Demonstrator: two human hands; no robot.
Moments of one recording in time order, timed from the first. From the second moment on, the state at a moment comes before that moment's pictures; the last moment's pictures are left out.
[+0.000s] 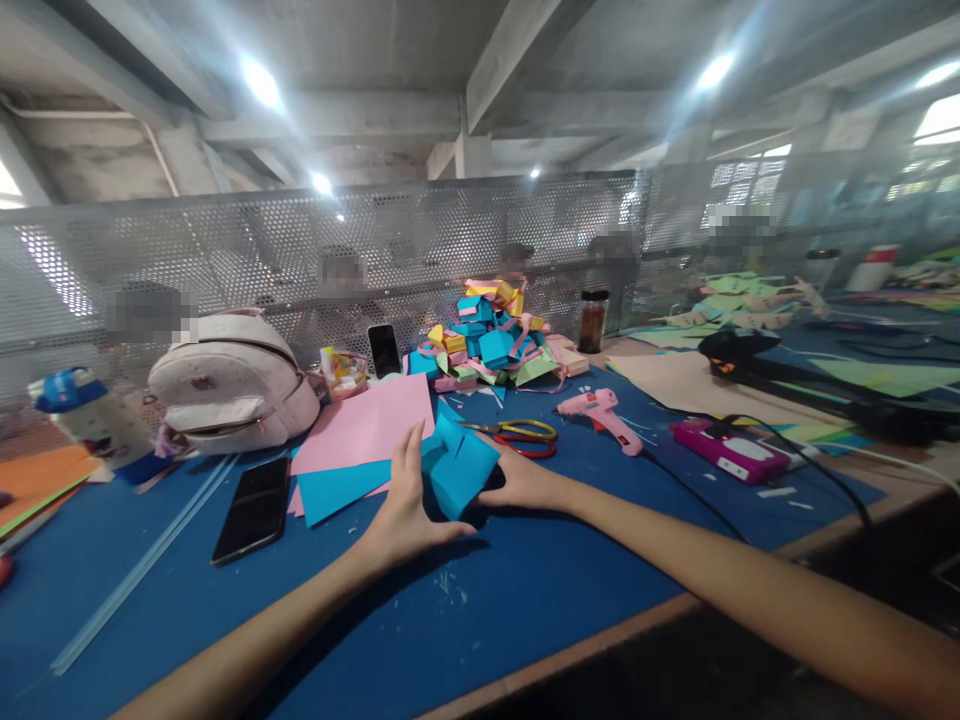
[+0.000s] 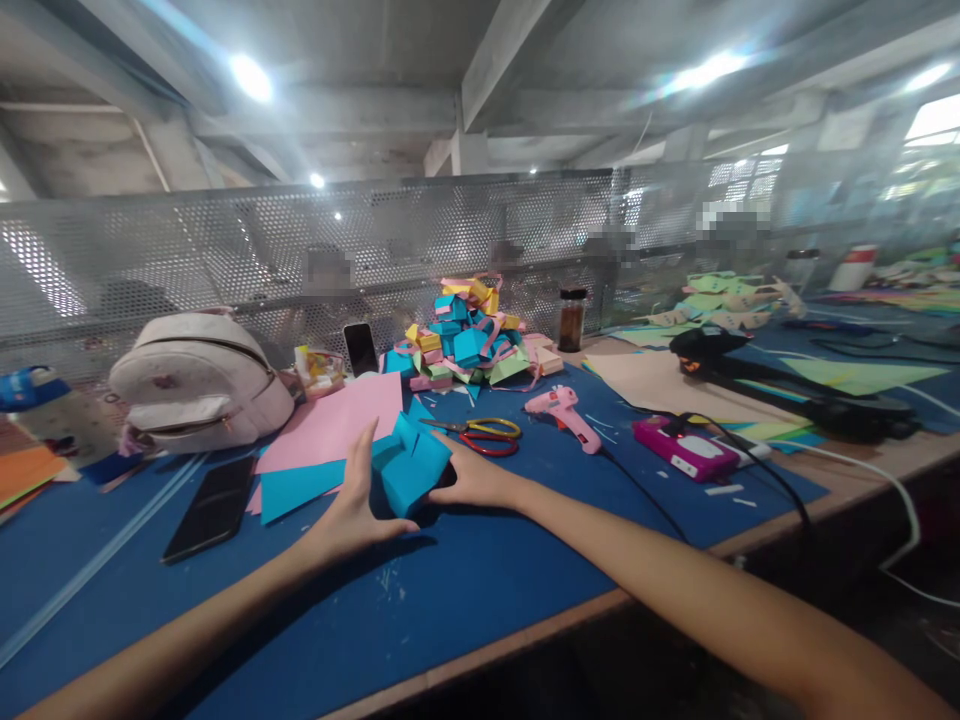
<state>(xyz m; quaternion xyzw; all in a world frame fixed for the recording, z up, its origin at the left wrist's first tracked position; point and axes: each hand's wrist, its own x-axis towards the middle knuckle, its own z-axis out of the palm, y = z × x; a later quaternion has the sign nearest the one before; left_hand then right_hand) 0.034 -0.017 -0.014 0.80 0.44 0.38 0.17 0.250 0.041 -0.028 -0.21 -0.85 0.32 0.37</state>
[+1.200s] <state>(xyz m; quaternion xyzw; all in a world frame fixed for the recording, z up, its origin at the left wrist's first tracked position) 0.026 0.000 -0.025 0.74 0.49 0.41 0.22 0.253 0.041 -0.034 -0.26 -0.86 0.29 0.33</state>
